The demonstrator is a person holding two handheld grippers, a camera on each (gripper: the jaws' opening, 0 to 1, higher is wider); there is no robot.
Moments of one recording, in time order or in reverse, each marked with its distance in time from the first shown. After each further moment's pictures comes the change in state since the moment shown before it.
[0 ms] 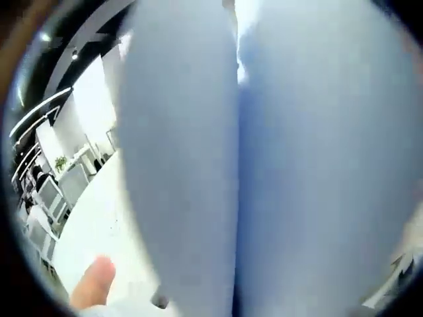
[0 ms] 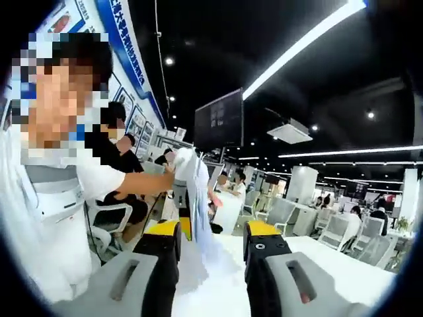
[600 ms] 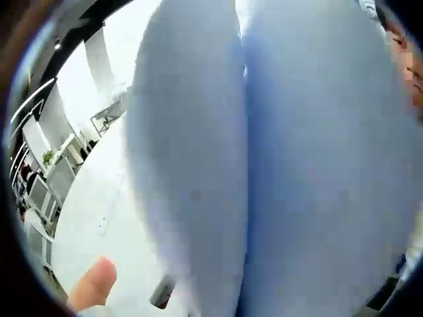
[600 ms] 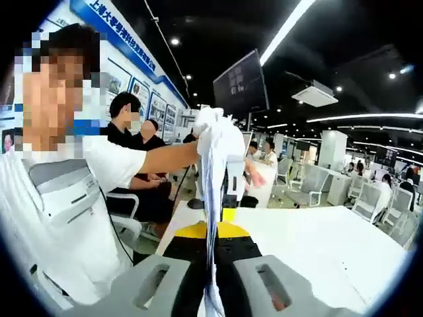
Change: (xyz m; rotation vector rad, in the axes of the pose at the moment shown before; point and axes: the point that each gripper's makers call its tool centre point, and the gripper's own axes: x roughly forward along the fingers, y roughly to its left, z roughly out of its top) left arm 0.024 -0.005 -0.003 0.002 0.129 -0.087; right arm 0.042 0.025 -0.040 0.134 0.175 0.207
